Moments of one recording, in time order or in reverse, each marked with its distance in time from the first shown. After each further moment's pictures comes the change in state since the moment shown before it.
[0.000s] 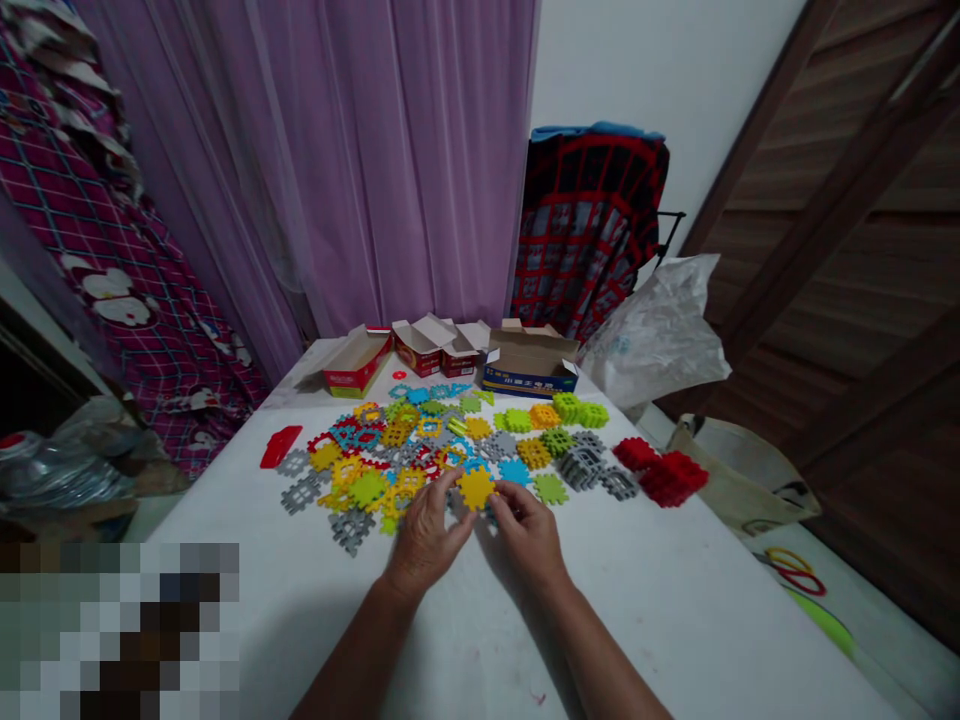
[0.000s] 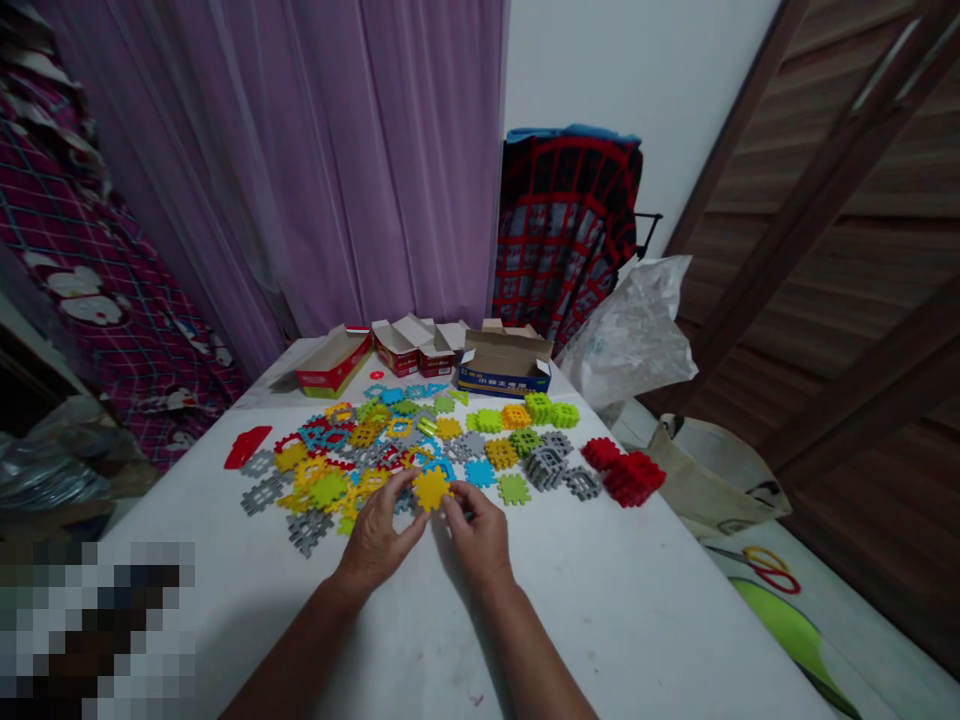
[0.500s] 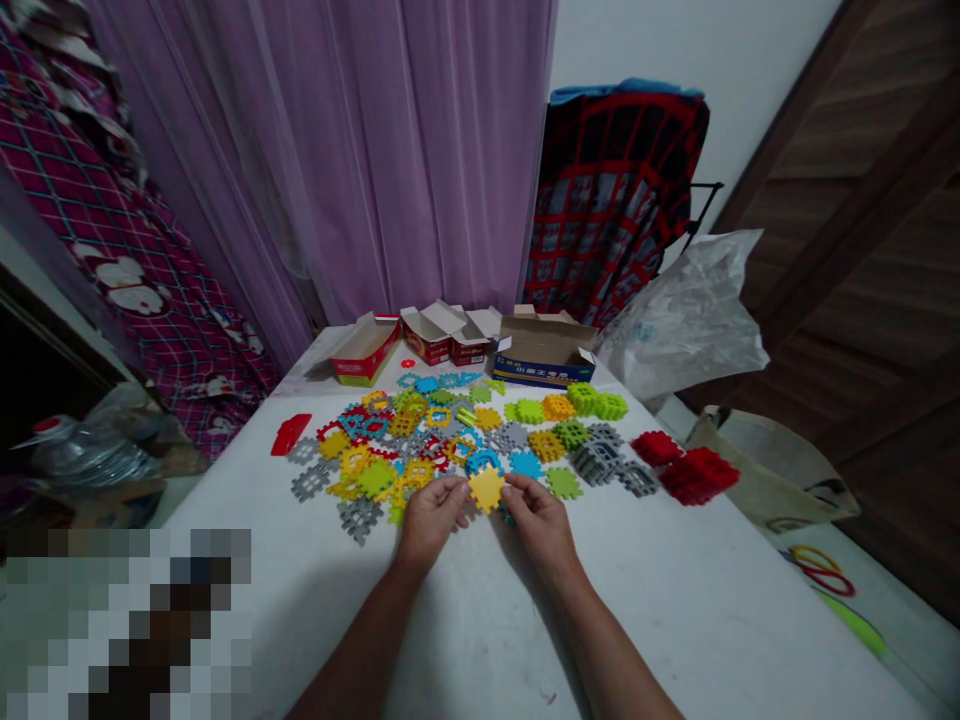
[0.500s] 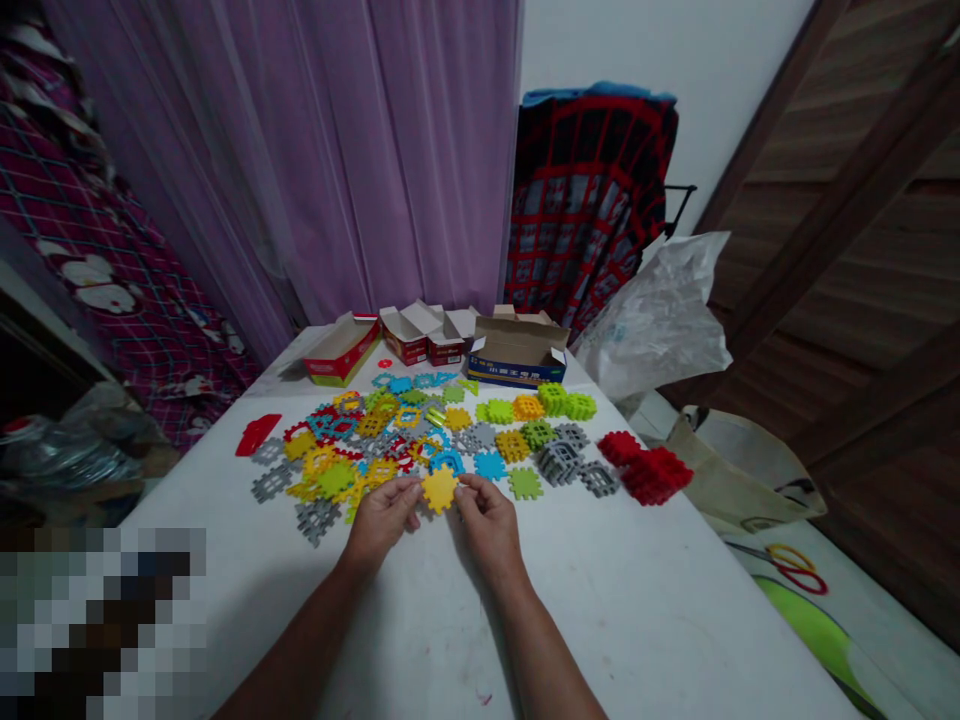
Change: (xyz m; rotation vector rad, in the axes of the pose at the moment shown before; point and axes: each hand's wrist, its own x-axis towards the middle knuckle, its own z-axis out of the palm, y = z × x) left_hand 0.011 0.004 0.005 -0.682 -0.045 -0.736; right_hand 0.004 0.010 0.004 0.321 0.001 0.229
